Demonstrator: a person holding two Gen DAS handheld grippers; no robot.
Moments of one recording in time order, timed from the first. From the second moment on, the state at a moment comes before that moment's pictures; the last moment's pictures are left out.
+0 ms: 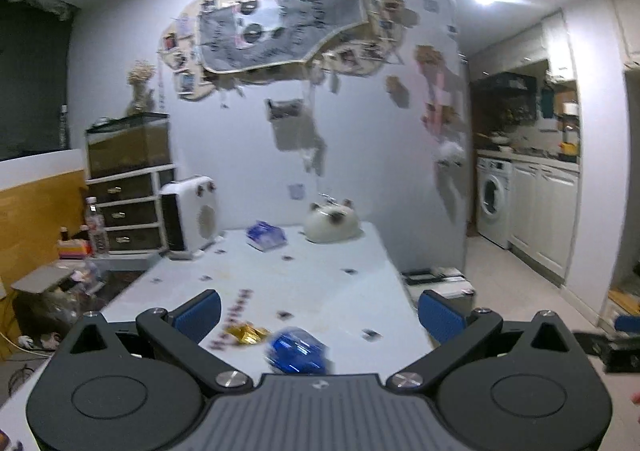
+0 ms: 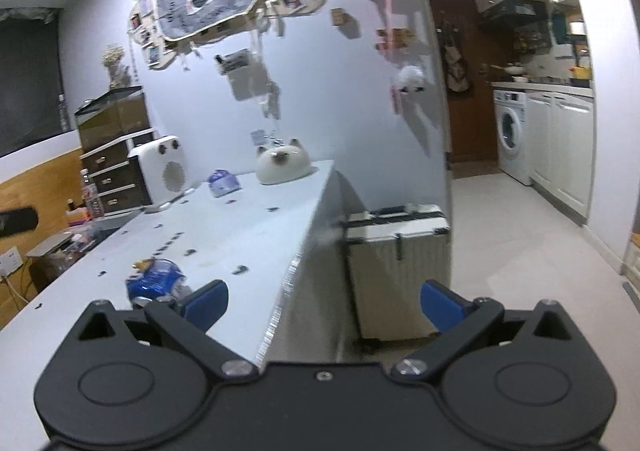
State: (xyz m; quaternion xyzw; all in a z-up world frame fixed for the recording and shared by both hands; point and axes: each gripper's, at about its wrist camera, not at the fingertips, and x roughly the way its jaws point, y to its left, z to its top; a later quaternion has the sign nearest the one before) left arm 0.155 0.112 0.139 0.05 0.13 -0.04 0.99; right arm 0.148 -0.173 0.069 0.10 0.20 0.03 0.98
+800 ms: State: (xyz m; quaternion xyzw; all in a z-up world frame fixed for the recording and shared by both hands) left arm 0.394 0.249 0.021 -0.13 0.22 -0.01 0.97; right arm 0.301 -0.067 0.059 0.15 0.23 0.19 0.94
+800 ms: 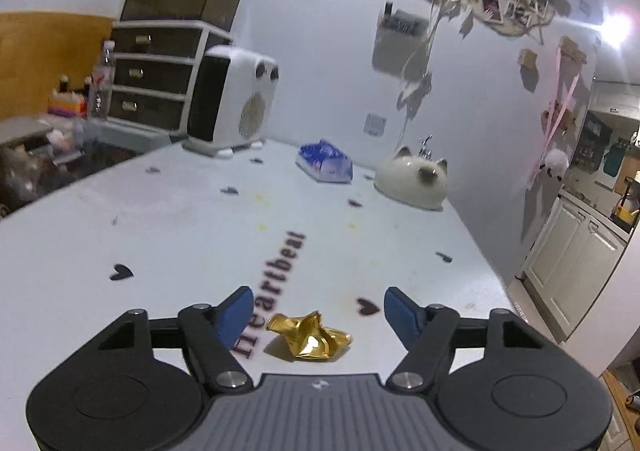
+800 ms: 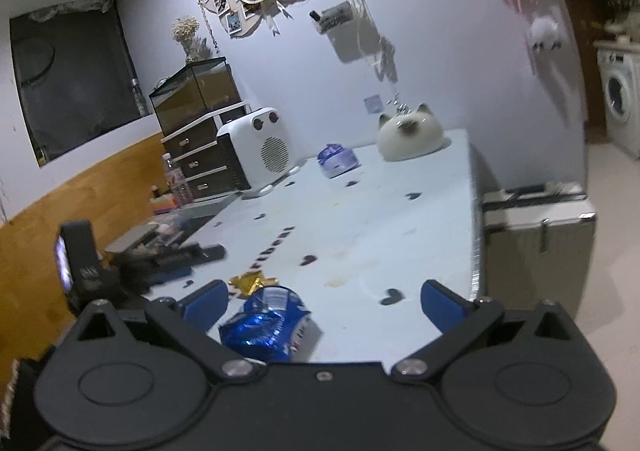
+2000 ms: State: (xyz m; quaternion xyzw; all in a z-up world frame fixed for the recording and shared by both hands) left arm 0.454 0.267 -0.040 -0.26 0.29 -0.06 0.92; right arm 0.394 0.023 -0.041 0.26 0.34 0.32 0.85
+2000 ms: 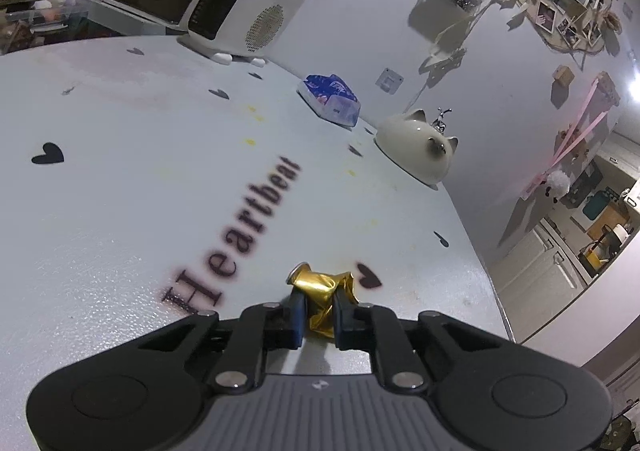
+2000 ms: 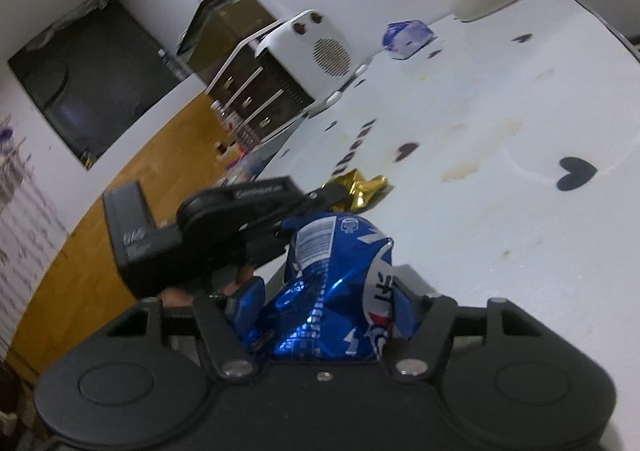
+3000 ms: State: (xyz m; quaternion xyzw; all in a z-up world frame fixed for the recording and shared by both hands) left arm 0.275 0.223 -0.005 -0.22 0.27 -0.09 0.93; right arm 0.280 -0.038 0.002 0.16 0.30 0.22 0.91
